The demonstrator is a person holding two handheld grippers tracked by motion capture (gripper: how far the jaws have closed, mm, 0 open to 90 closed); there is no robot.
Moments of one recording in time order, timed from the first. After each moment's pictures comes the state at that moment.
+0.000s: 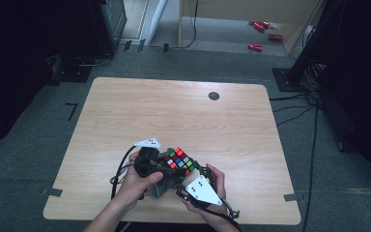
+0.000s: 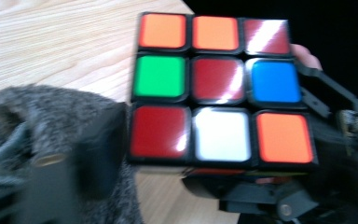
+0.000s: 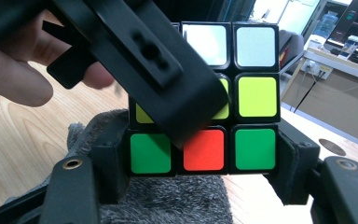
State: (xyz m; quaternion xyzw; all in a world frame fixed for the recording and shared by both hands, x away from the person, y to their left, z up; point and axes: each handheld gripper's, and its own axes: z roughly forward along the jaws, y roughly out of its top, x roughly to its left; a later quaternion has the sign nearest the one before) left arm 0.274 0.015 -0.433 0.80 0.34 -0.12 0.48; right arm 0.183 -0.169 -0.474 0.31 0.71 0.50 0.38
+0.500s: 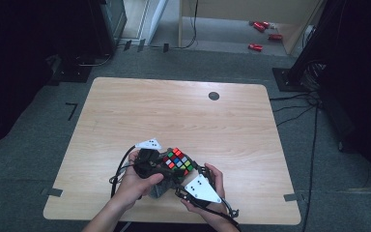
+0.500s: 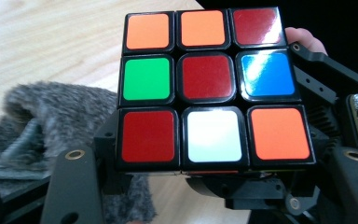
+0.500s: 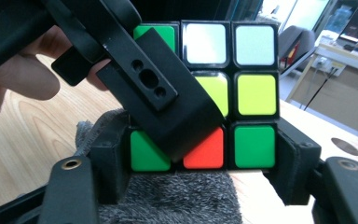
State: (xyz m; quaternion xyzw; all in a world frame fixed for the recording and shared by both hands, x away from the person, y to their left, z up) left arm 0.274 0.021 -0.432 0.81 0.34 -0.08 0.47; right arm 0.186 -0.169 -0.474 0.31 0.72 0.51 0.36
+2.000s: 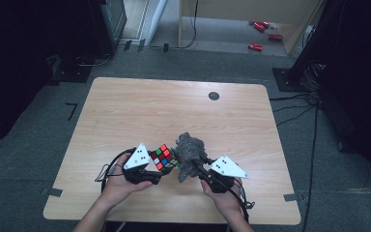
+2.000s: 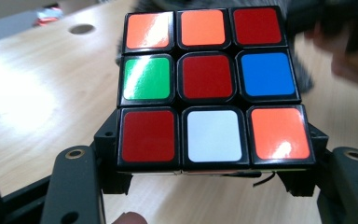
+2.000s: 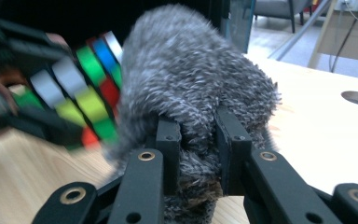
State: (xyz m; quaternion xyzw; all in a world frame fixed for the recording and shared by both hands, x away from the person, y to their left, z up) left arm 0.262 0.041 -0.457 0.84 0.19 0.11 0.49; right arm 0.214 -0.220 -0.451 0.39 0.70 0.54 0.25
